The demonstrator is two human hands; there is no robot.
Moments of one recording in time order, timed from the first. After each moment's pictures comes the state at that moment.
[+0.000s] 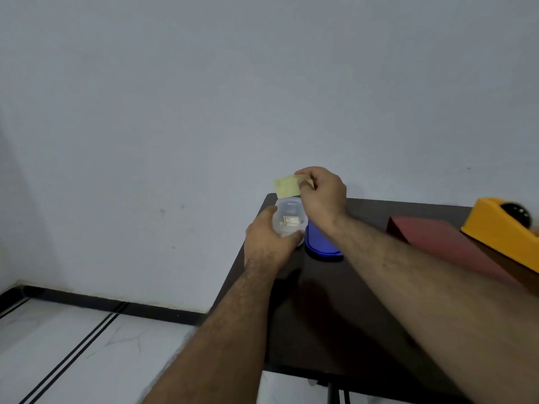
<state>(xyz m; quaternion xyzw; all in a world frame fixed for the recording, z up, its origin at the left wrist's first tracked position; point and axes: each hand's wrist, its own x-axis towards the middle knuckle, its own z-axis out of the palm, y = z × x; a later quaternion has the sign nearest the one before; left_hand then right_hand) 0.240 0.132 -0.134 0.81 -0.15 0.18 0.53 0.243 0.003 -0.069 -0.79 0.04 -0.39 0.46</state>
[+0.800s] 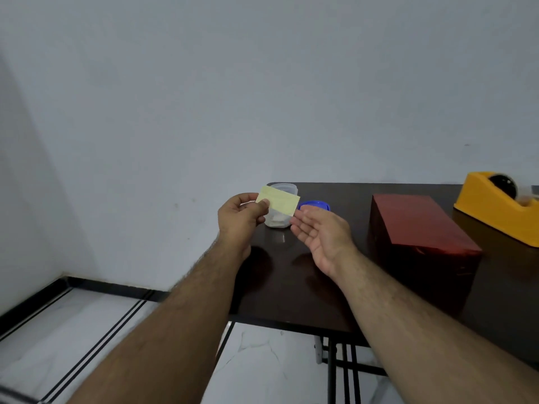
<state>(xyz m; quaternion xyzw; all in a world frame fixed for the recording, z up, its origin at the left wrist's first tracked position) 0.229 0.145 -0.134 0.60 -0.07 0.09 0.79 0.152 -0.011 -0.138 -0.44 0.08 -0.14 0.88</state>
